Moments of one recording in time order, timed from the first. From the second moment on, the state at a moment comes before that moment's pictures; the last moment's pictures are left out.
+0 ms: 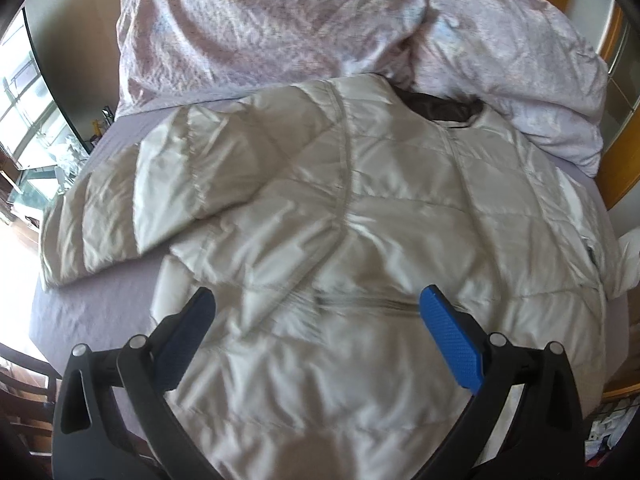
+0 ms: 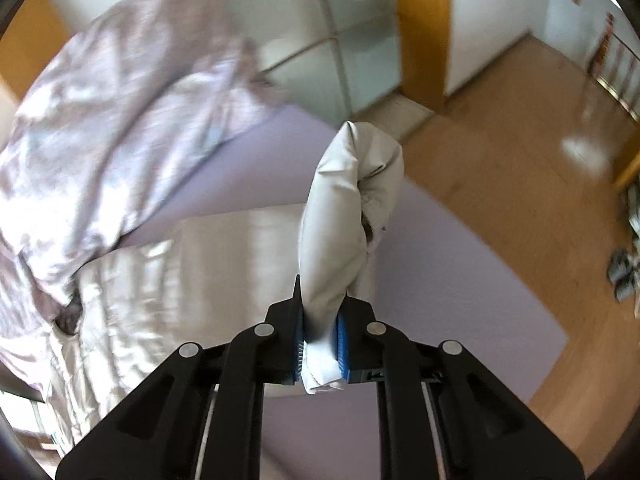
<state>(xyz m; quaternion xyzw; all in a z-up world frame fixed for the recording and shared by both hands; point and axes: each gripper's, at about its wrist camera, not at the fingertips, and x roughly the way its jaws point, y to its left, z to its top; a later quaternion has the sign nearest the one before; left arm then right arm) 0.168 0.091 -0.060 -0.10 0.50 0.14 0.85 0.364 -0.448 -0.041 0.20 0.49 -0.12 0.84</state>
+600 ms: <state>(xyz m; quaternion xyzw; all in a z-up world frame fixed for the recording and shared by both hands) 0.171 0.176 -0.073 -0.11 0.50 0.16 0.84 0.418 -0.110 -0.081 0.04 0.58 0.07 0.81</state>
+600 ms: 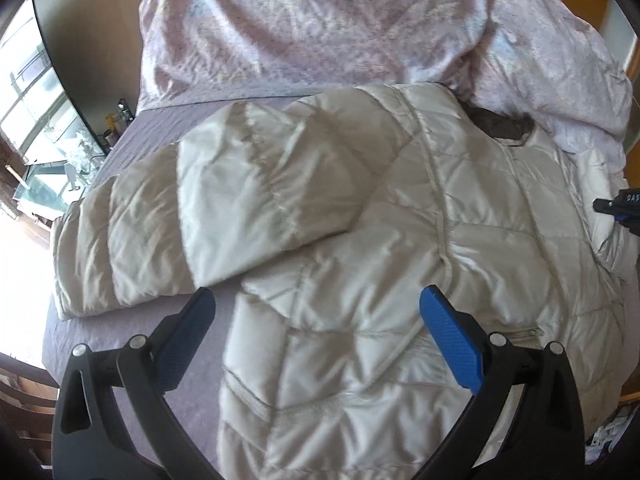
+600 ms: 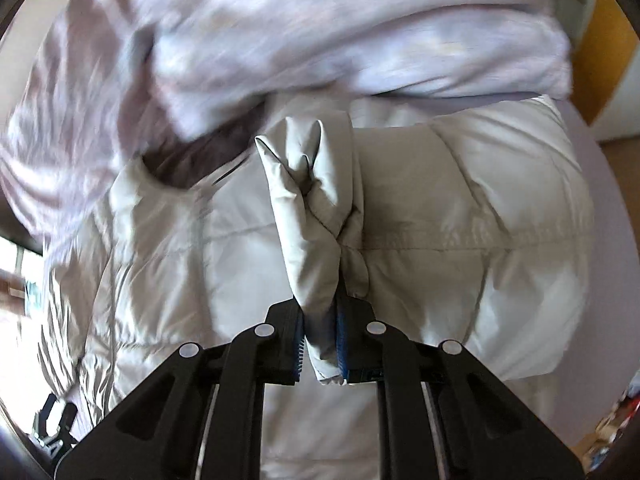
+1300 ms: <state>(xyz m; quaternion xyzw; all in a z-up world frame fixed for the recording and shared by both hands) 0.158 0.290 -0.080 -0.15 0.49 0.21 0.83 0.387 0.024 -0.091 -0.03 0.60 0.16 0.79</state>
